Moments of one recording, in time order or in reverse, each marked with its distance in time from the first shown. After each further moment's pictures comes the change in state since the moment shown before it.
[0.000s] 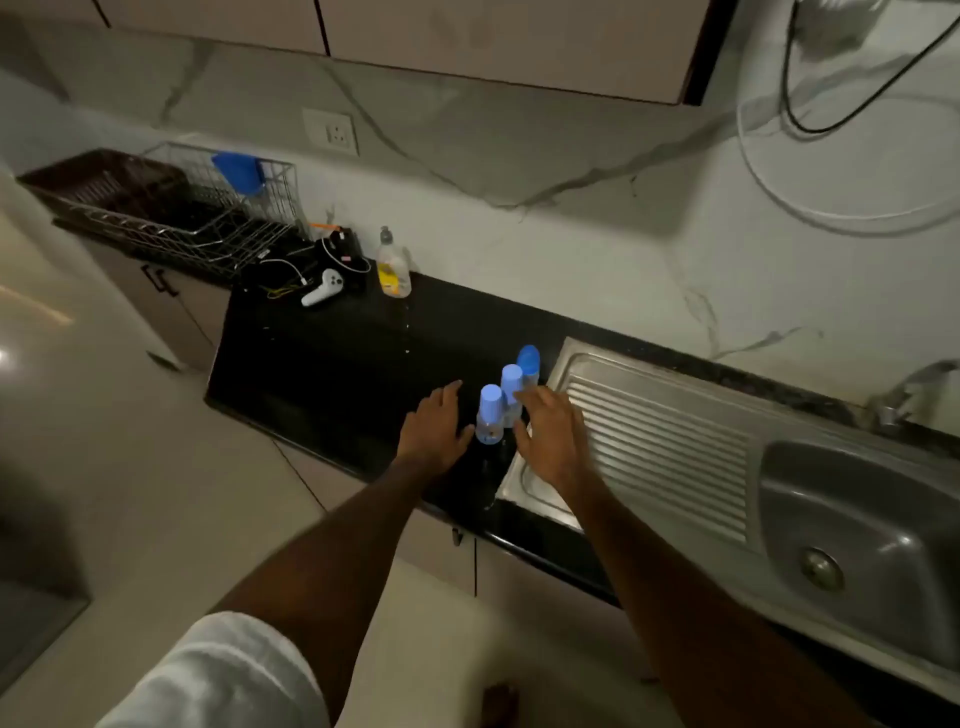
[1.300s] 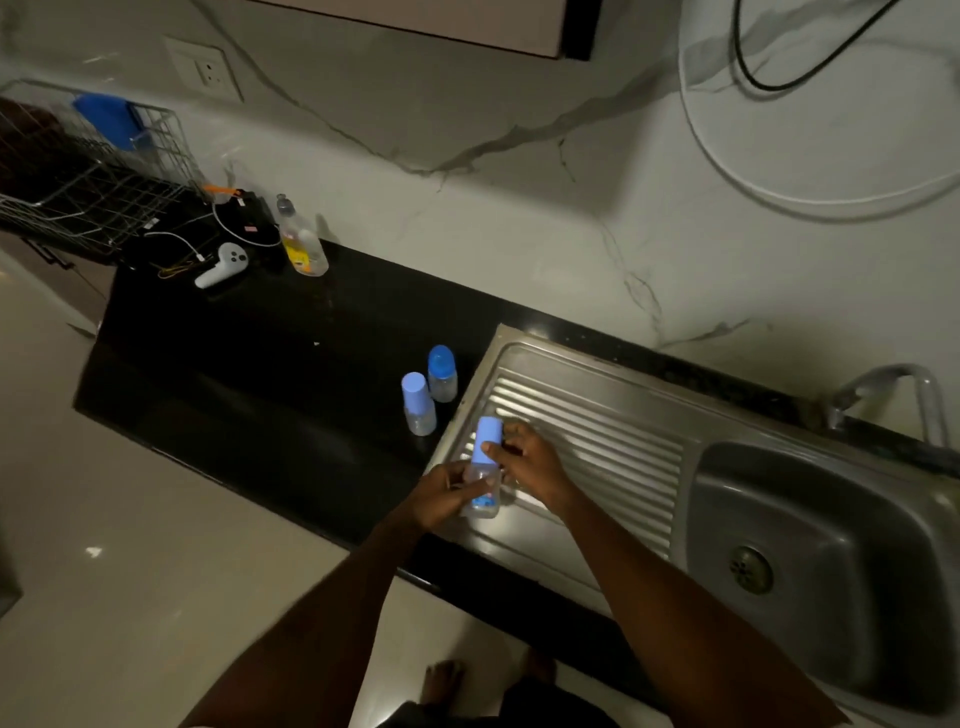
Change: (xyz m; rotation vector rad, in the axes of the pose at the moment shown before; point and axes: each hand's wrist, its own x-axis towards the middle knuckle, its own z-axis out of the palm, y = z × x) left_hand 0.030 0.115 0.124 -1.107 -0.512 -0.163; right_hand 0.026 0.176 0.039 0.895 -0.312 0.426
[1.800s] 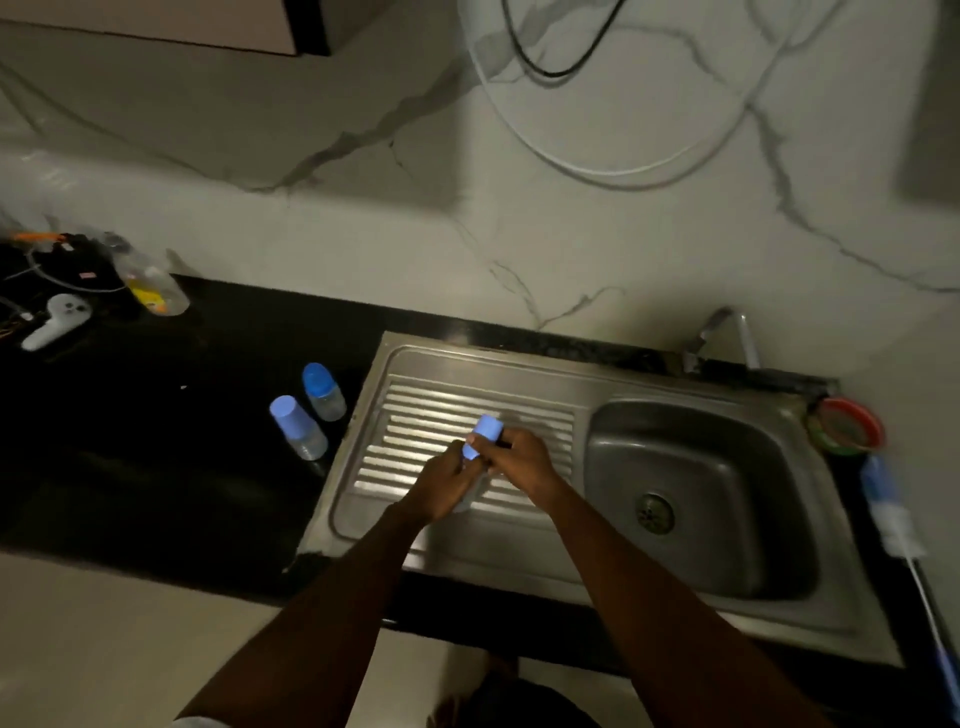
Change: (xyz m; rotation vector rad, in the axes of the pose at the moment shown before) left_hand 0.067 0.031 0.134 0.500 -0.048 0.103; right_hand -0.047 0.038 -0.120 0.108 0.220 0.146
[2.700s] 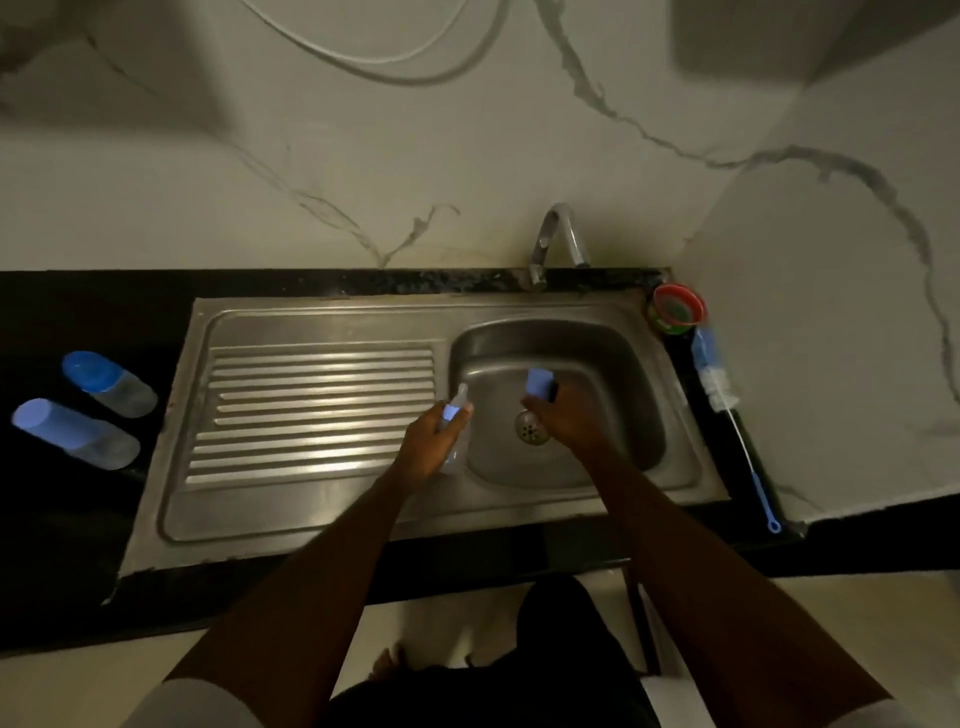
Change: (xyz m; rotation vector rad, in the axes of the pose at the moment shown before) left_hand 0.026 0.071 0.180 -0.210 -0.059 -0.020; right_hand -0.068 0.116 -0.229 -0.338 0.451 0.190
